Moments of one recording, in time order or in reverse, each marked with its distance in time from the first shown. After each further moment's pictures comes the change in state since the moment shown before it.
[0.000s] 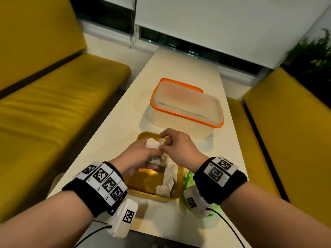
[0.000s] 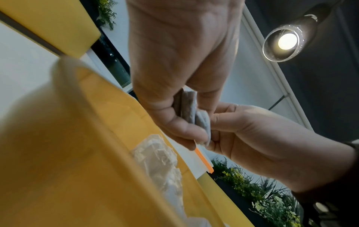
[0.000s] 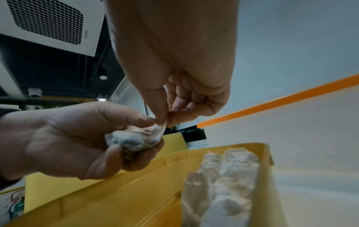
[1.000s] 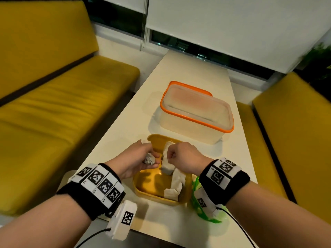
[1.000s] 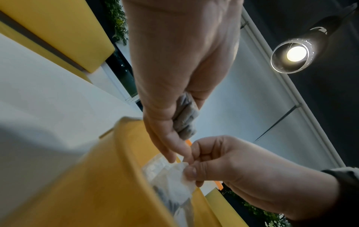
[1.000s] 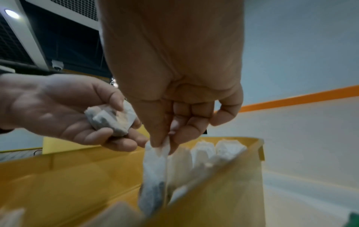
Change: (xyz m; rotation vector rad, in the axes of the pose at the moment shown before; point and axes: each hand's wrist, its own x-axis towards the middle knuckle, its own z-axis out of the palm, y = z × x) left_hand -0.006 0.000 -0.027 -0.184 0.047 -0.114; right_hand 0.012 0.009 0.012 -0.477 -0.268 -0.036
